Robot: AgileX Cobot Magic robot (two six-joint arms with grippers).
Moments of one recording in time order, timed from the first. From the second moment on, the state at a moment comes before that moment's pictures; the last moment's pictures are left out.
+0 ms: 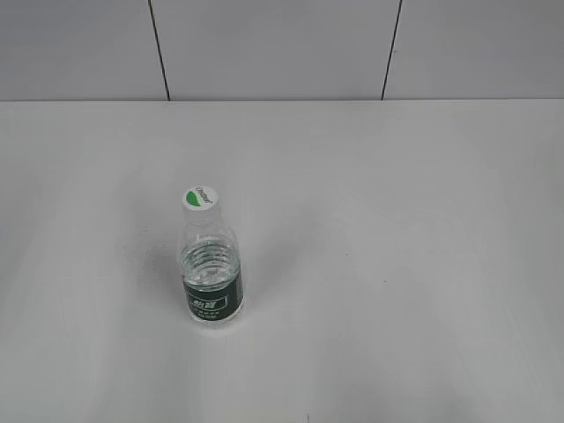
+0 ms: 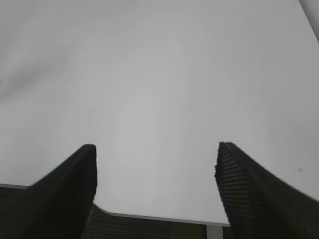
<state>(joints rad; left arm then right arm) 0.03 0.71 -0.27 -0.36 -0.19 0.40 0.02 -0.01 -0.51 0.15 1.10 -0.23</state>
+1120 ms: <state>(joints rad) -0.17 1.59 -0.27 0.22 -0.92 -0.11 0.02 -0.01 -0.51 0.18 1.10 -0.23</state>
